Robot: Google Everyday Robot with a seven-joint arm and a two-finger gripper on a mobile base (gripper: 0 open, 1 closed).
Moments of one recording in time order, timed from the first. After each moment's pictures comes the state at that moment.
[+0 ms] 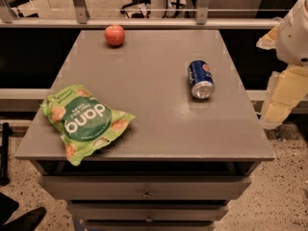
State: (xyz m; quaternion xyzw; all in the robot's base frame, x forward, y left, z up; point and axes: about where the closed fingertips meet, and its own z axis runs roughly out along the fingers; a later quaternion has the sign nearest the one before) arm 0.438 -0.217 0.976 -0.60 0.78 -0.03 0.16
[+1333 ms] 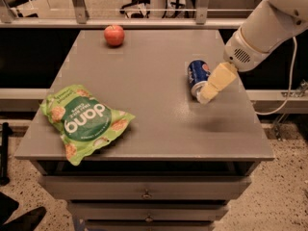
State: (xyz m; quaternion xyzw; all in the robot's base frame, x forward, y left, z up) arm 0.560 -0.178 0.891 -0.44 0.87 0.07 0.20
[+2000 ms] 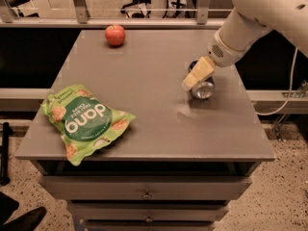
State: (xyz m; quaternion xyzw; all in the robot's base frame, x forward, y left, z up) arm 0.623 -0.177 0.861 -0.31 0.93 0.05 0.19
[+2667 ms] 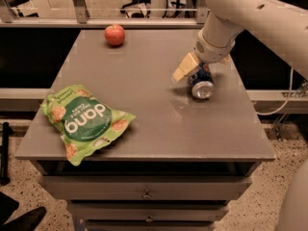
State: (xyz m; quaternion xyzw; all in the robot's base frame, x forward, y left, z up) arm 0.655 -0.165 0.847 -0.21 0.96 0.01 0.17
